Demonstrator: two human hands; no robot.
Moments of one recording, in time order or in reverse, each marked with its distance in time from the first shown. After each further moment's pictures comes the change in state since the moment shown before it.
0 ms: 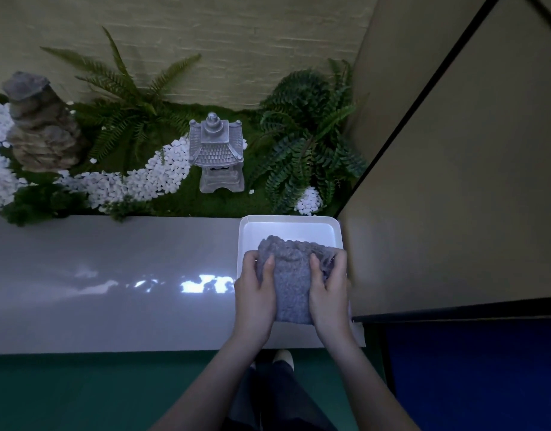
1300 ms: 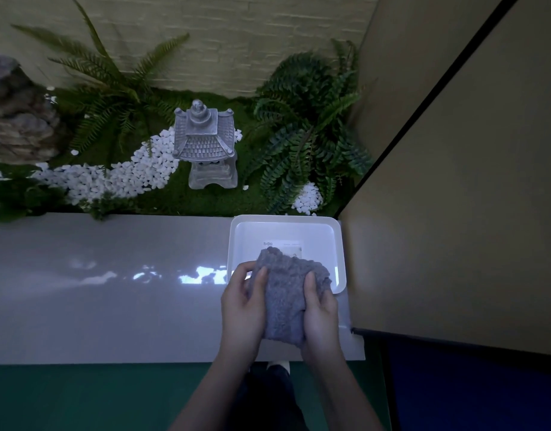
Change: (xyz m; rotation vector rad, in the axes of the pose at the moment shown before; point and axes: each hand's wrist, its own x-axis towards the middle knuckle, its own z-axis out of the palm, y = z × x) left_hand 0.026 -0.017 0.024 -0.180 0.006 -0.131; right_hand 0.027 0.052 0.016 0.502 -0.019 0.626
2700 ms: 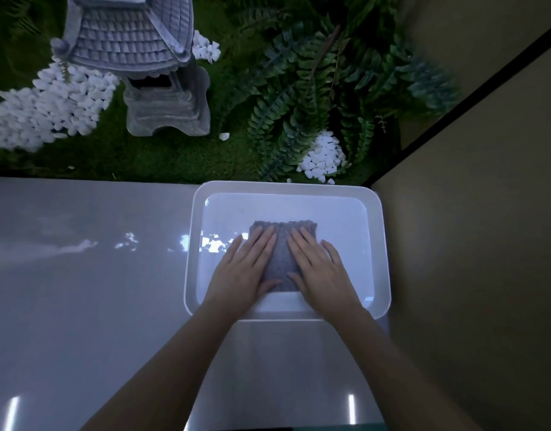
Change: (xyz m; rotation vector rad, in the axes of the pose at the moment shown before) left_hand 0.246 -0.260 0.036 1.440 -0.463 0.788; right_hand 0.307 0.130 -0.059 -1.832 -0.301 -1.020
